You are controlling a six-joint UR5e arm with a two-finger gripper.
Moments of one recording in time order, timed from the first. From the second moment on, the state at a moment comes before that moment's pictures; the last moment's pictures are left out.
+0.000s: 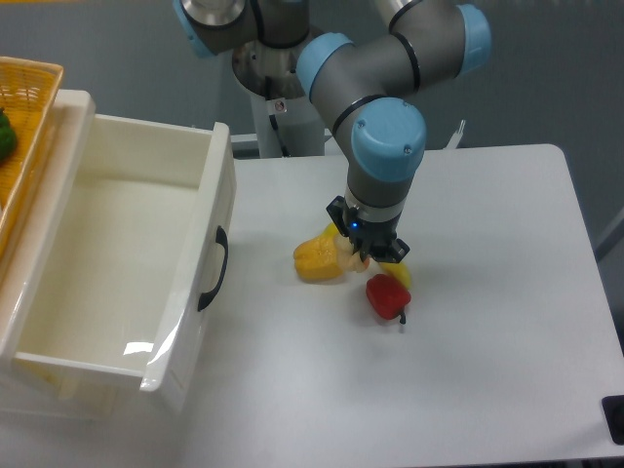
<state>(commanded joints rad) 2.50 -1.86 -1.55 -1.36 1.56 1.17</state>
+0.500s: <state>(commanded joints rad) 2.50 -1.86 -1.53 -1.35 1.53 1.12</state>
